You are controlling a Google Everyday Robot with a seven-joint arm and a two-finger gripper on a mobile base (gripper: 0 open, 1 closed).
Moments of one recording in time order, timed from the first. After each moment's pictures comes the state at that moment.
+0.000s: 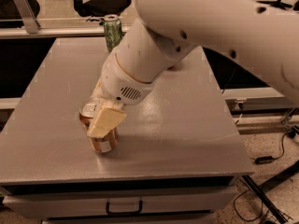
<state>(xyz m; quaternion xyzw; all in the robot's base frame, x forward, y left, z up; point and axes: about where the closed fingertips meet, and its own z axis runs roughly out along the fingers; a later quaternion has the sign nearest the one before) 0.419 0.104 0.914 -0.73 0.61 0.18 0.25</state>
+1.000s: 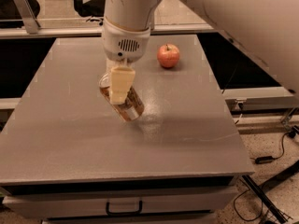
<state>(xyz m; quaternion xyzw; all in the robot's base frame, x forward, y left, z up) 0.486 0.072 0.933 -0.78 0.61 0.08 0.11</state>
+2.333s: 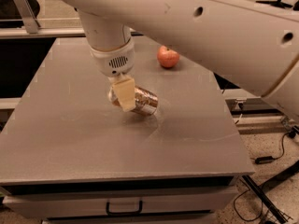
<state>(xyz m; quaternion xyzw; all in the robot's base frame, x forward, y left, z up) 0.507 0.060 0.893 -0.83 0.56 -0.06 0.01</state>
